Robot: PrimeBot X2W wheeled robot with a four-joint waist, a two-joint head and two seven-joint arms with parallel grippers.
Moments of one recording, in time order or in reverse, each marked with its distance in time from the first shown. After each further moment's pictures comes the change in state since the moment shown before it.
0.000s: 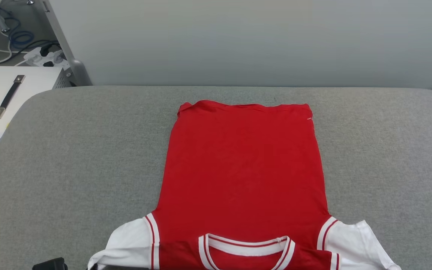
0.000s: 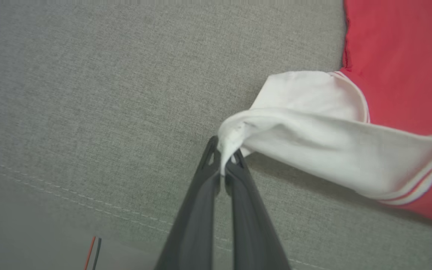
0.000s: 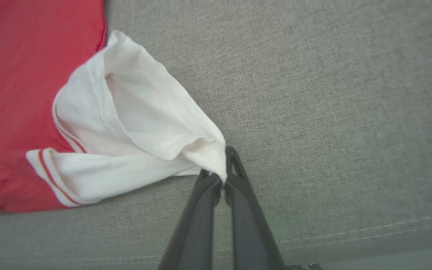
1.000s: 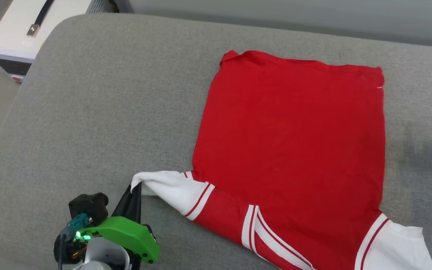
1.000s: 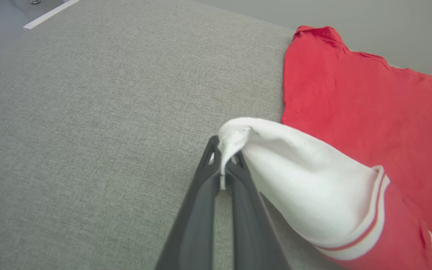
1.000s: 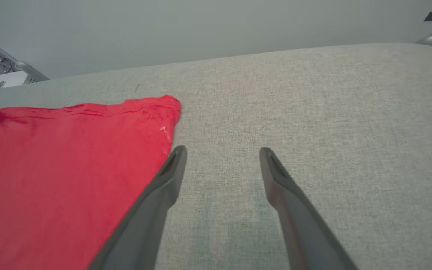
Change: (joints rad) left arm -0.216 -0.056 -0.120 -0.231 0.129 0.028 -0.041; right arm -0.827 -0.271 0.053 0.373 -0.020 -0.001 0.084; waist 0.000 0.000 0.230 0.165
